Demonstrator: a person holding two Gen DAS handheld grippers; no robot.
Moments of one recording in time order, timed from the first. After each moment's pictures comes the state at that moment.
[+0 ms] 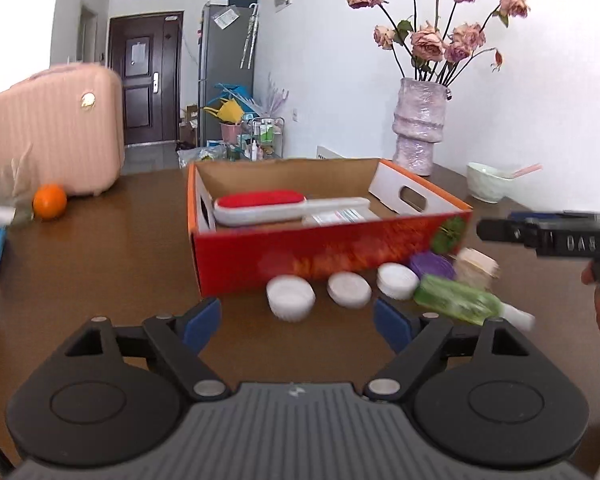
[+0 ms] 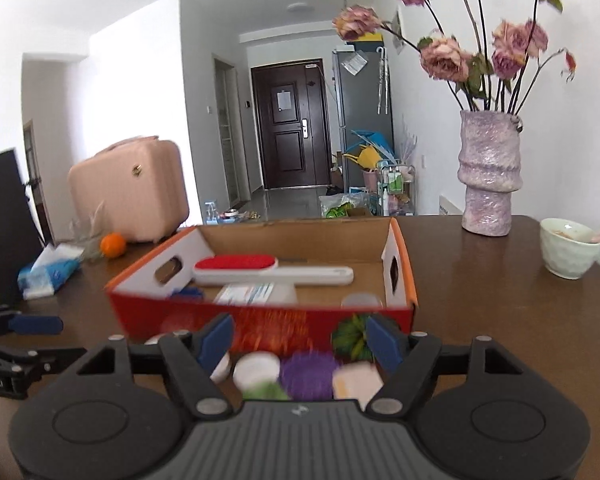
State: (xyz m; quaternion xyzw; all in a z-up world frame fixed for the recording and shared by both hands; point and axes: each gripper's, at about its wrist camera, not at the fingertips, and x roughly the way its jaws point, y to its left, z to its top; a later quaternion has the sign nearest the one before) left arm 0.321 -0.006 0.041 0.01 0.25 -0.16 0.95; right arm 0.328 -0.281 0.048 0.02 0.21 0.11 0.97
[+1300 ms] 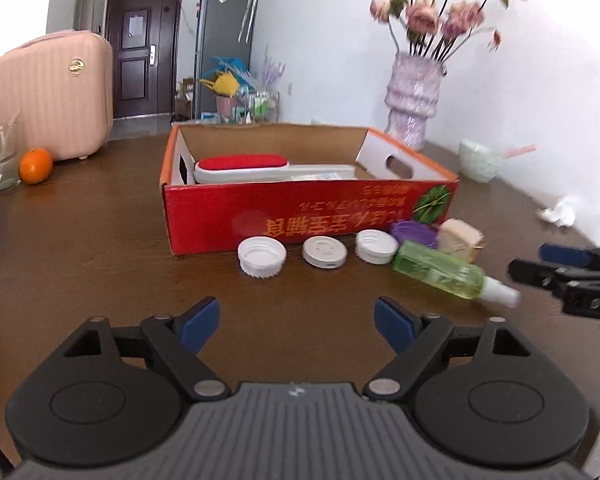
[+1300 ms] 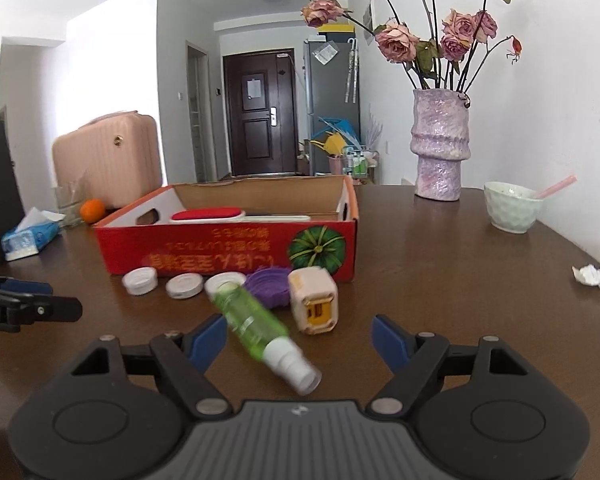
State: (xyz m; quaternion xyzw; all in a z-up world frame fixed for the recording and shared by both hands) left arm 0.334 -0.027 0.024 0.01 0.30 -0.17 0.94; right arm 0.287 -0.300 0.019 0.02 0.23 0.05 0.97
